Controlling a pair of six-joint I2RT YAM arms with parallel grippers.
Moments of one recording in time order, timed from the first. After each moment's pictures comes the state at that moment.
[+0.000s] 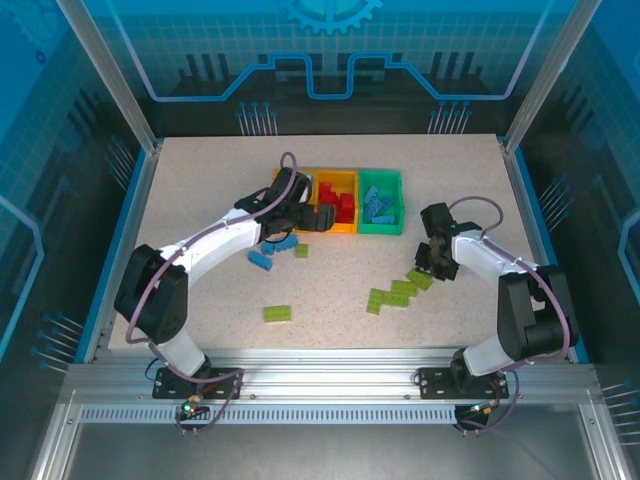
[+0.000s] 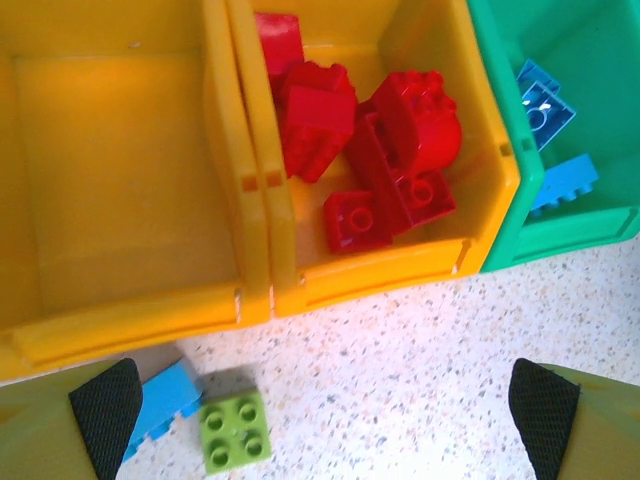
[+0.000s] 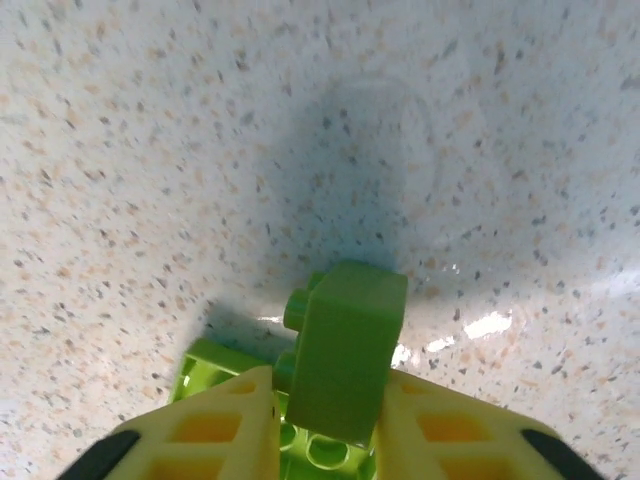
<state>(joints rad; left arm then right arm) -0.53 1.65 1.24 -0.44 -0.03 -0.42 0.19 1.50 0.87 -0.73 0.08 0.60</state>
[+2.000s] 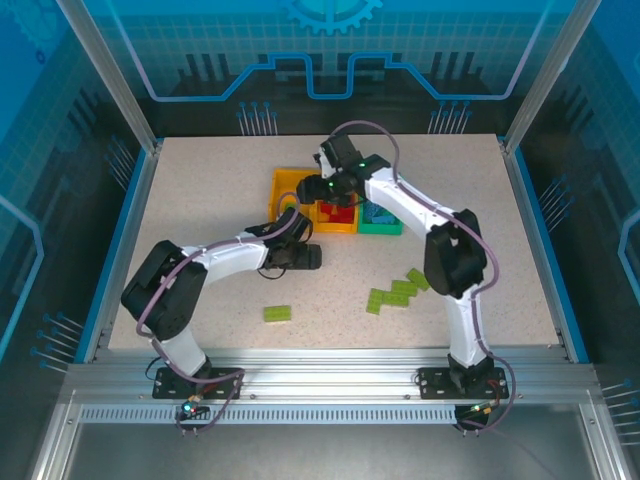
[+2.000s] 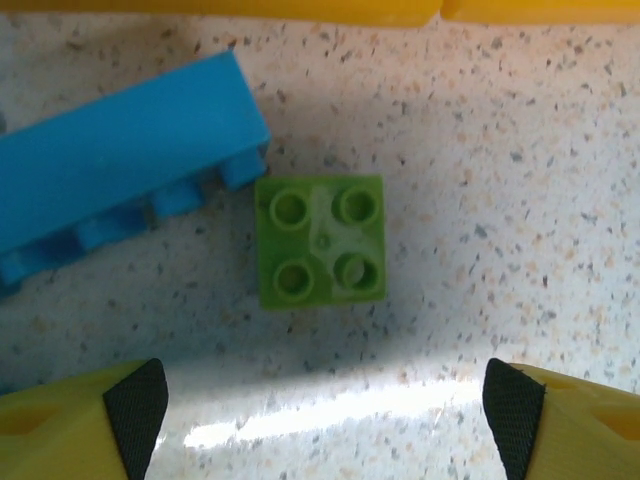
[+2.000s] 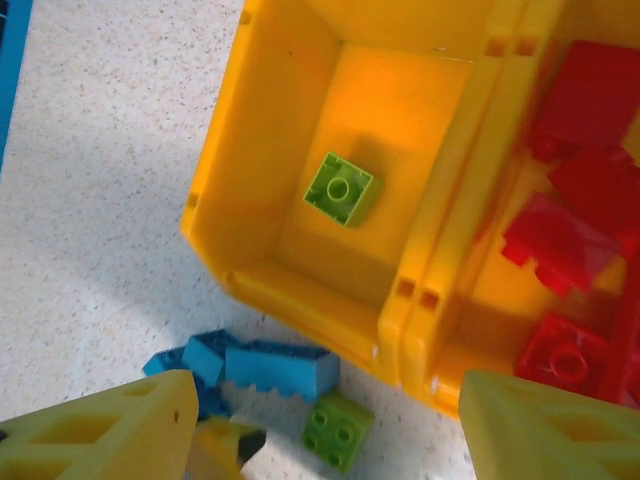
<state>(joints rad) -0.57 1.72 1.00 -0.39 -0.06 -0.59 0.57 2.06 1.84 -0.70 -0.25 0.47</state>
